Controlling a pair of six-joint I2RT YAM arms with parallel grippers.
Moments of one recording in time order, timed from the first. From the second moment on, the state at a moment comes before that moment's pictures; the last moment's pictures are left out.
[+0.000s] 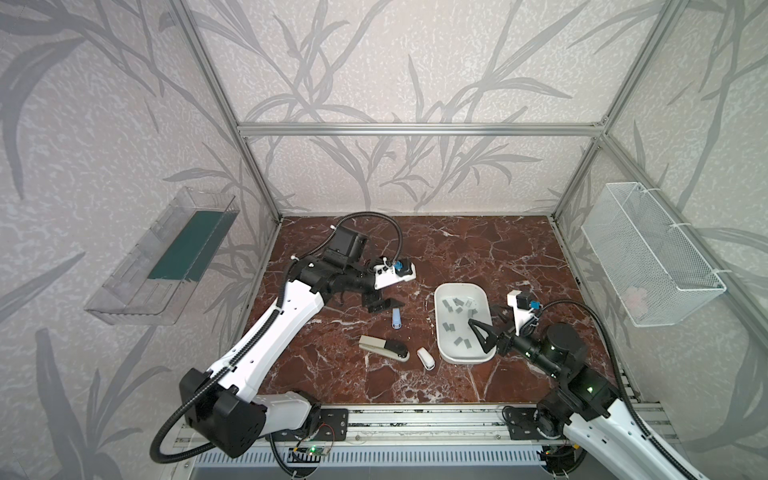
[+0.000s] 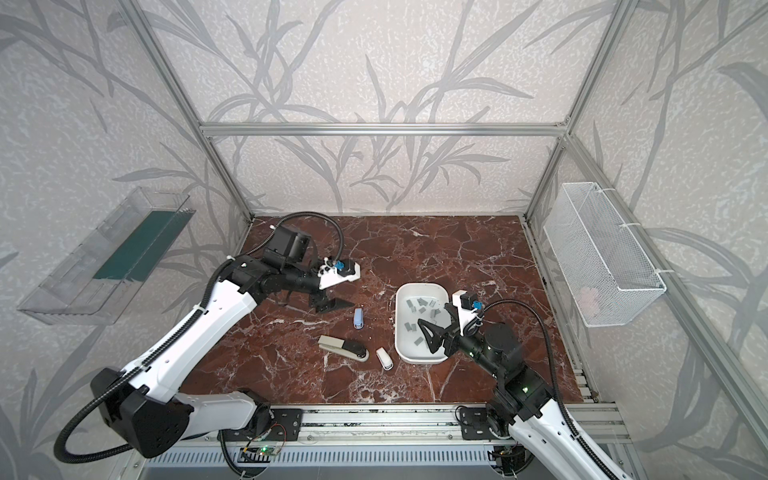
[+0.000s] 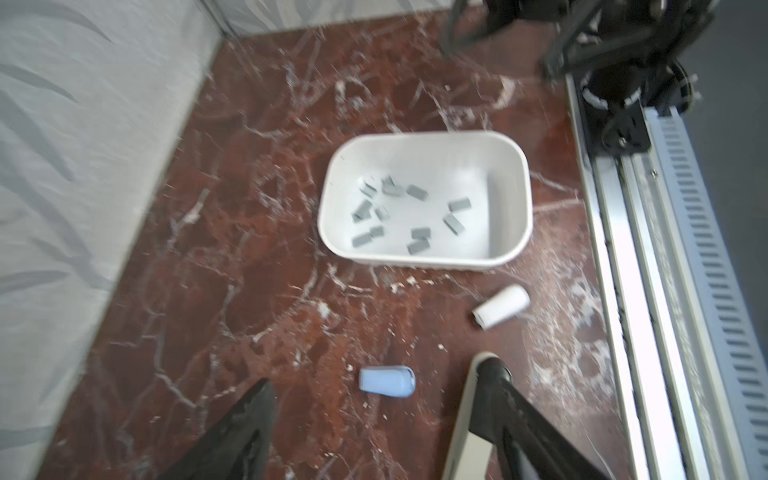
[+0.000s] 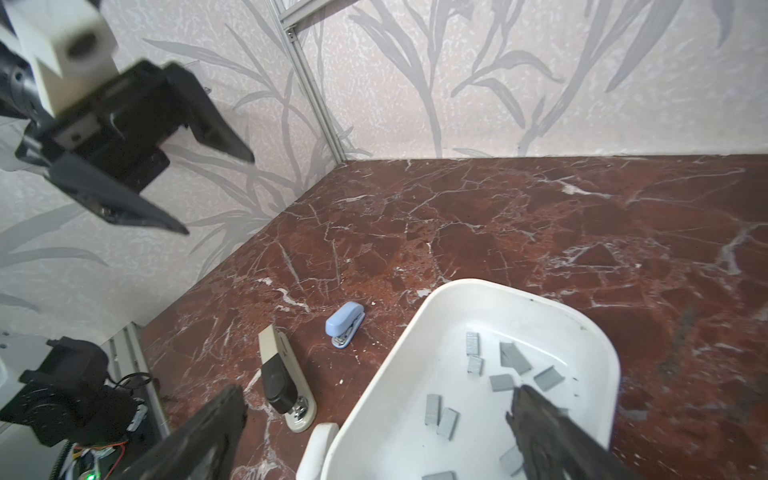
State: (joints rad) left arm -0.48 1.33 1.26 -0.93 0.58 0.93; right arm 0.60 0.36 0.33 -0.15 -0.12 0.32
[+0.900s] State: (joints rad) left arm -0.78 1.73 1.10 -0.93 0.18 1.08; right arm 0.60 0.19 0.21 -0.21 0.08 0.31
